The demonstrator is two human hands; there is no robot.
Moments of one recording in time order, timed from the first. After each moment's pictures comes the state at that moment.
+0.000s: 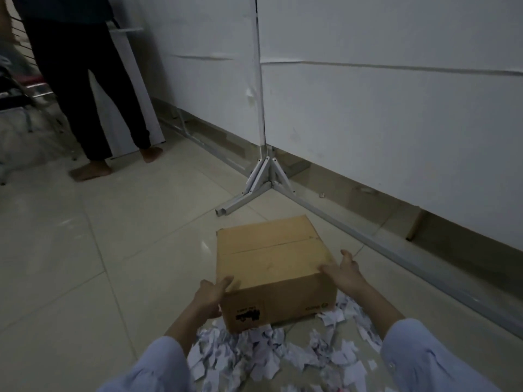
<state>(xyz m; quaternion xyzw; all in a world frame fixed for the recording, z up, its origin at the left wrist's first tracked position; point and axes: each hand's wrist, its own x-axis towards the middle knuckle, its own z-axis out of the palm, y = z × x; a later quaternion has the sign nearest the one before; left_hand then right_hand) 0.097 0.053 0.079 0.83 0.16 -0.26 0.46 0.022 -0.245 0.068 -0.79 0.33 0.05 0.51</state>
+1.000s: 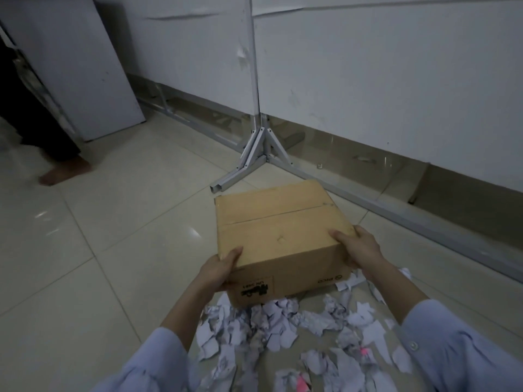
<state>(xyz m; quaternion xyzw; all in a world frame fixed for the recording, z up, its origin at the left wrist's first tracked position) 0.111 0.075 0.046 0.80 0.09 -0.28 0.52 0.009 -0.206 0.051 -0.72 0.40 -0.09 0.55</state>
